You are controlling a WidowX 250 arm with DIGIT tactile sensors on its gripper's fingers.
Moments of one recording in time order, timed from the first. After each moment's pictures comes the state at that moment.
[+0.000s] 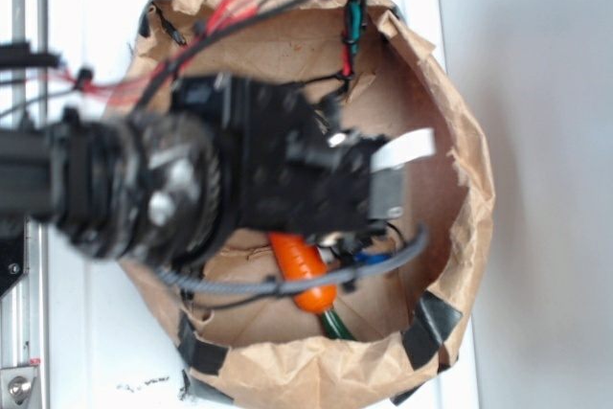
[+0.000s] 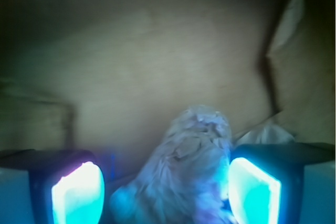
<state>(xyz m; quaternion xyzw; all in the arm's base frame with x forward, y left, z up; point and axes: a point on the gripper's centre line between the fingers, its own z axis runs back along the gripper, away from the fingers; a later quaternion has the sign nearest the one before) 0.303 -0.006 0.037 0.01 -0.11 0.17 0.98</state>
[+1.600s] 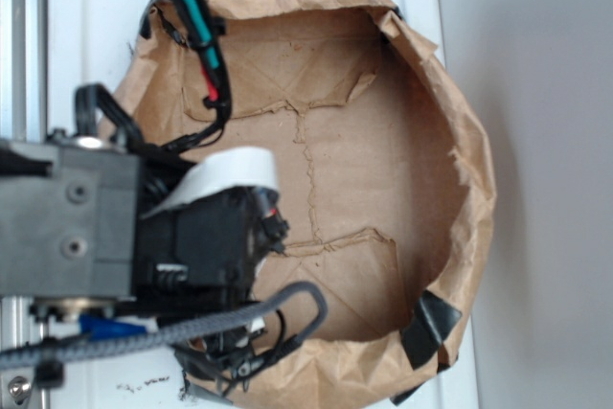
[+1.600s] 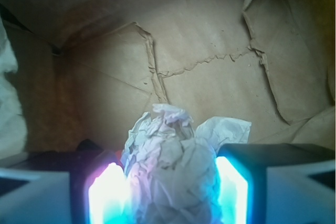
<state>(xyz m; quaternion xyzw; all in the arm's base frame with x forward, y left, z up) 0.249 -0.027 0.153 -0.07 -0.14 0.19 0.97</state>
